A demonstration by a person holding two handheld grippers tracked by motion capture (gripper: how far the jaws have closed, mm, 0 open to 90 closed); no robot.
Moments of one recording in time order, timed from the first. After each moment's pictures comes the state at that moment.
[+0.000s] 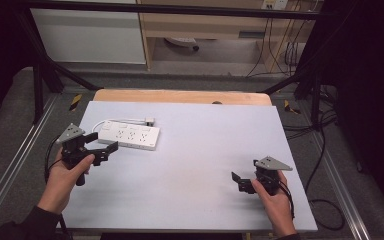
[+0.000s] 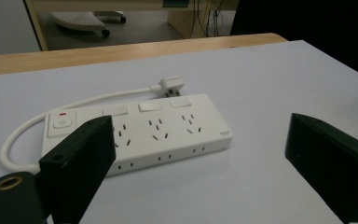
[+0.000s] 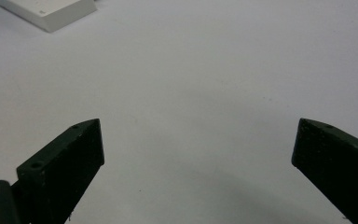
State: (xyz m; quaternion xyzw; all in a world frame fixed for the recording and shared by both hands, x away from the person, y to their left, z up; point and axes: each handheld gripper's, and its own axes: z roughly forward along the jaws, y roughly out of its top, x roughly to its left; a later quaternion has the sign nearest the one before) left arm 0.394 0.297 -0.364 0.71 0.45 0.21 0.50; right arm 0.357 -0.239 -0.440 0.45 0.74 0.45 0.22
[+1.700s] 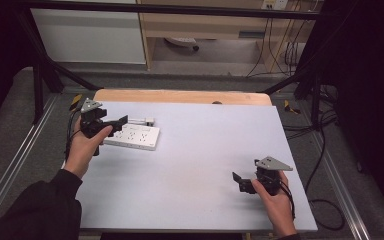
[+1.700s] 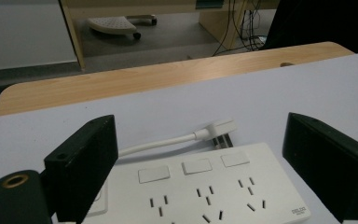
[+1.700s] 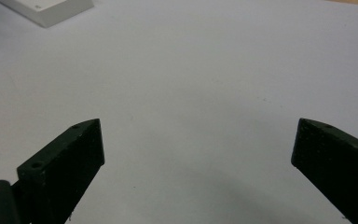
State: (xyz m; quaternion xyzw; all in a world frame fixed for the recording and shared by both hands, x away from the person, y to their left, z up) left arm 0.485 0.278 -0.363 0.70 0.48 0.25 0.46; right arm 0.357 -0.240 -0.439 0.45 0.75 0.44 0.22
